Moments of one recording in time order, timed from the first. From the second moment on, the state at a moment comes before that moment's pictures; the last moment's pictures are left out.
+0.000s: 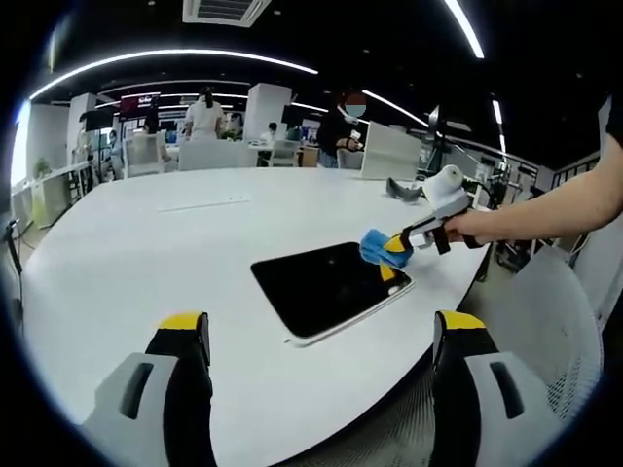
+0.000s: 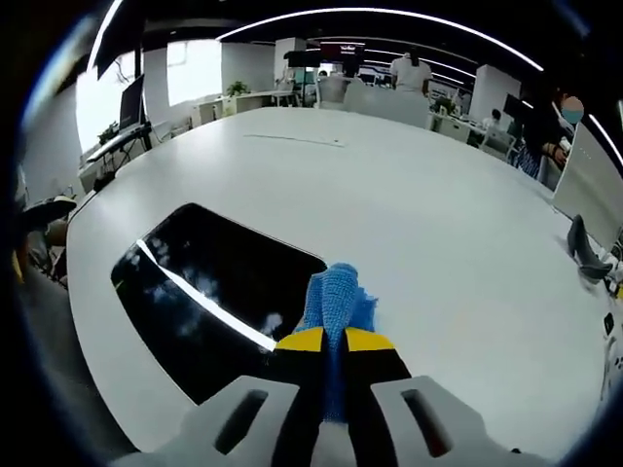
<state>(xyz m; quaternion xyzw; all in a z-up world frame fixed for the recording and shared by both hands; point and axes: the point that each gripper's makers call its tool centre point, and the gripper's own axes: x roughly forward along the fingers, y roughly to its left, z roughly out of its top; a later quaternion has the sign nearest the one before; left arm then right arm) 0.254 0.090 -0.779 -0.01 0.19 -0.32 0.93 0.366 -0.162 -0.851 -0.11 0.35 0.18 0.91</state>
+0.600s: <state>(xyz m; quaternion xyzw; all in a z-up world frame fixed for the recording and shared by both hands) 0.254 0.092 -0.776 -0.01 0.19 -0.32 0.93 0.394 -0.137 -0.837 -0.12 0.34 0.18 0.92</state>
